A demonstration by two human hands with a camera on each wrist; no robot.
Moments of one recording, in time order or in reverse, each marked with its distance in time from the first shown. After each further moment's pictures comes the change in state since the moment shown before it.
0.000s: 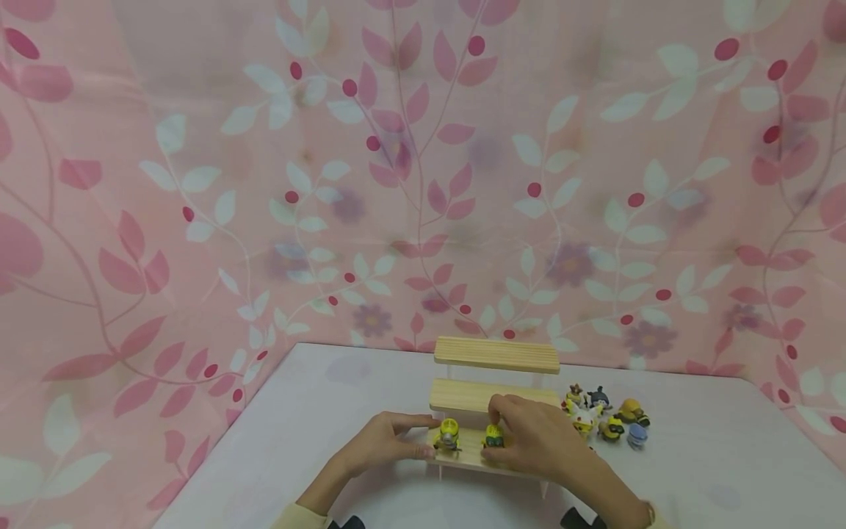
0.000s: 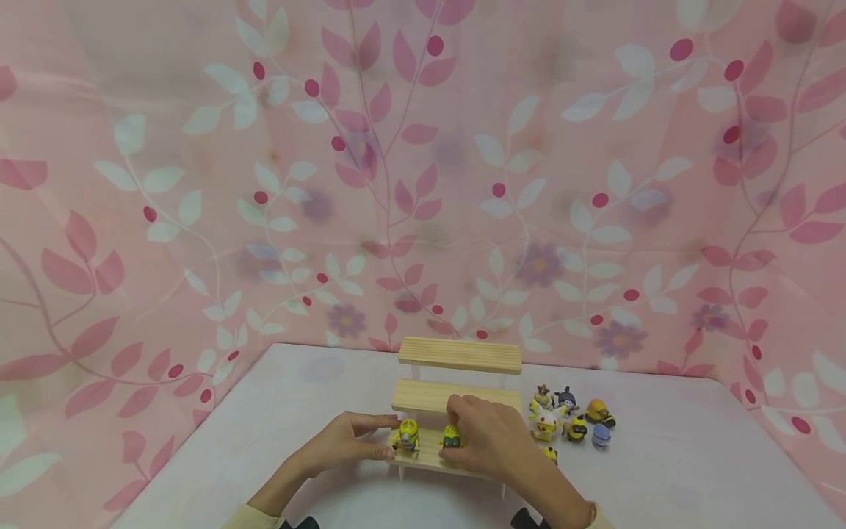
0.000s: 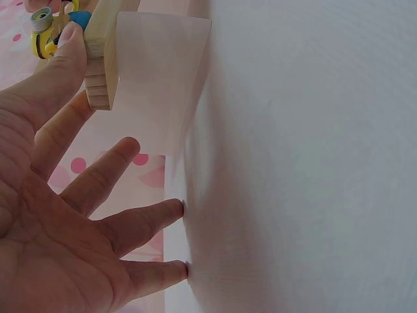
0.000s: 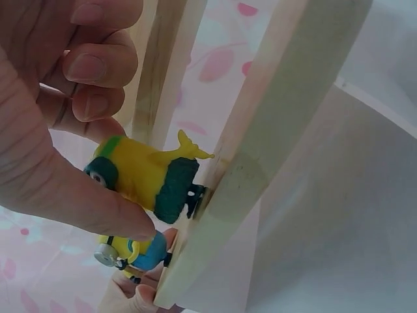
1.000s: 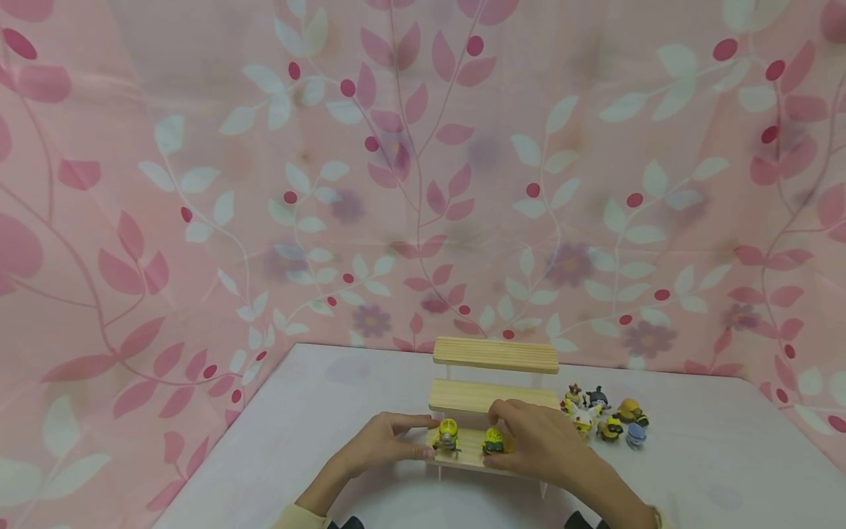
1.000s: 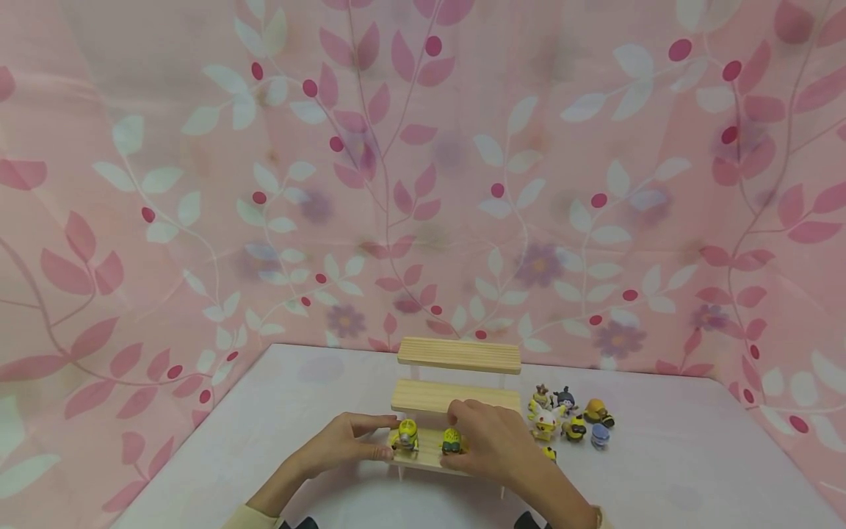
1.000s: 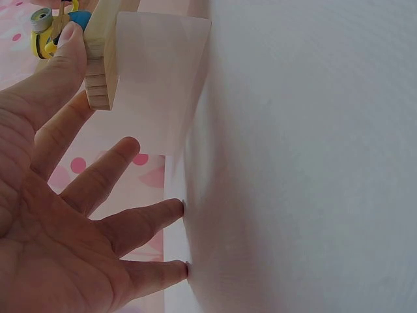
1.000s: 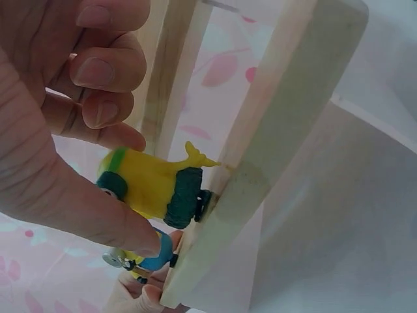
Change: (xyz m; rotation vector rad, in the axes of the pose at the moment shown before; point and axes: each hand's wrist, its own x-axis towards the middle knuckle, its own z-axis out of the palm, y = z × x) left_hand 0.000 0.000 0.000 -0.004 0.000 -0.001; right_hand -0.006 0.001 -0.005 0.057 -0.027 -0.019
